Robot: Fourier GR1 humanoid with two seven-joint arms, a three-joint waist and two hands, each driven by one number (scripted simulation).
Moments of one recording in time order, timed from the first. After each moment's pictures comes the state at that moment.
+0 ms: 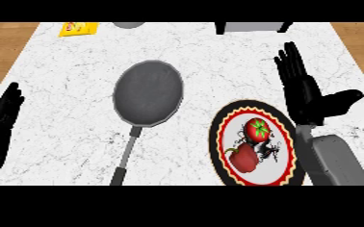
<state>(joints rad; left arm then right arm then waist) 0.07 0.59 -0.01 -1.50 0.17 0.23 -0.09 -0.30 -0.29 0.16 -1.42 -0.36 -0.26 -0.09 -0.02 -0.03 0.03</state>
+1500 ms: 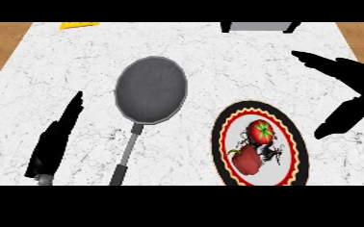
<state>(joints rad) 0.04 0.44 -0.22 -1.58 0.05 0.23 0.13 -0.46 -0.84 0.29 -1.41 -0.19 0.43 0.27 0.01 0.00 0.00</state>
